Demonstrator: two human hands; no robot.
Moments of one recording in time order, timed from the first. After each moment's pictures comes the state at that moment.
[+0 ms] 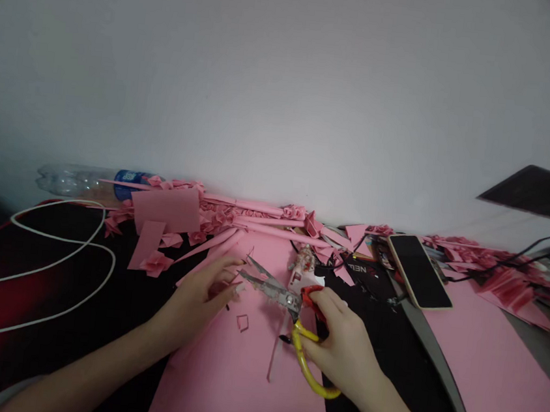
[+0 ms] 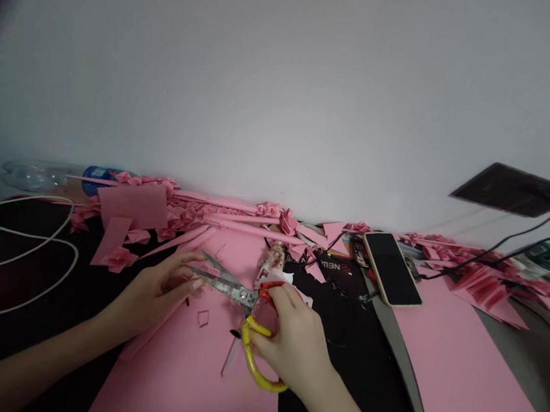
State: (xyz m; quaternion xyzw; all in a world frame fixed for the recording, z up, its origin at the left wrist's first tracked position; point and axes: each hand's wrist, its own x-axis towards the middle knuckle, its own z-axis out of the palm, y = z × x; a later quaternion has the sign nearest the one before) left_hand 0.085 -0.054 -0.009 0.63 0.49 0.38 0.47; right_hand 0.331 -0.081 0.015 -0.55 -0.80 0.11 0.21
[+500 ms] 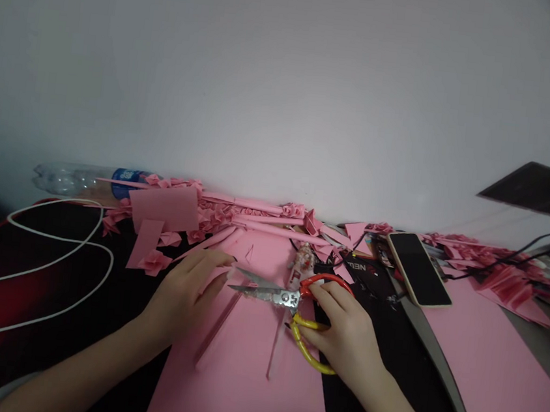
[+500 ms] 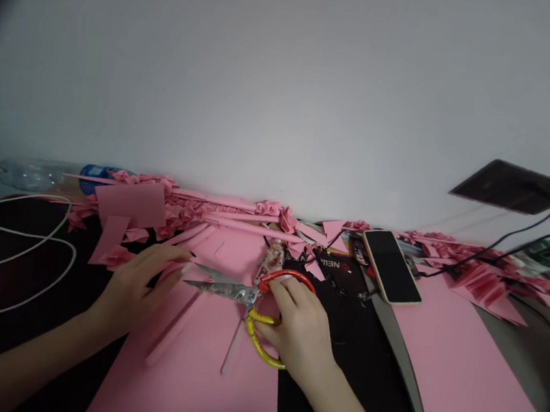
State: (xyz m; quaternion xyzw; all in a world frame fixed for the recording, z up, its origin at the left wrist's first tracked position) left_hand 0.067 -0.049 -0.008 0.79 0.44 0.42 0.06; right_hand 0.339 -0.075 0.011 -0.52 -0.82 0.00 0.23
